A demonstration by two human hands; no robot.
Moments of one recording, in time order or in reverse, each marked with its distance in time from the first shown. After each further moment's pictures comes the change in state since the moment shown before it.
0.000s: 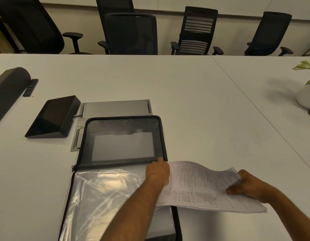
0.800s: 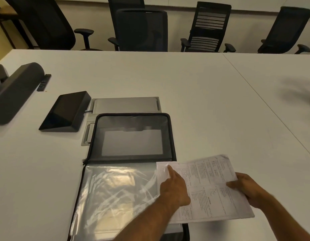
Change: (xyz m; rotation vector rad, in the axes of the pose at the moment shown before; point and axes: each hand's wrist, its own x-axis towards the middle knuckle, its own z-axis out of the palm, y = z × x) left_hand -0.034 0.028 0.041 -0.366 -0.104 -0.077; right_hand 0.028 0.011 0.038 0.381 0.133 0.089
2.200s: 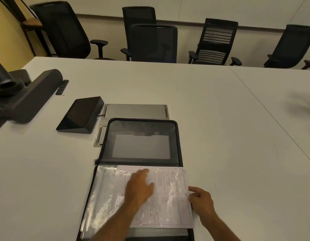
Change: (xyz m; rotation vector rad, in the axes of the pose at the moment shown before) left_hand -0.045 -0.124 -0.034 -0.353 0.470 -0.141; right_hand 0.013 0.036 0.173 -0.188 0.362 0.018
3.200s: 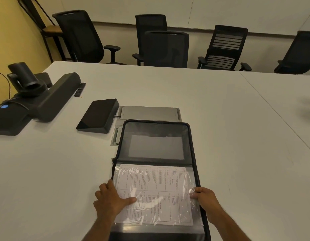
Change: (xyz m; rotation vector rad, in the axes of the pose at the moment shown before) left_hand -0.026 -0.129 -0.063 0.240 0.077 -0.405; right_hand -0.021 -0.028 0.026 0.125 -0.159 0.031
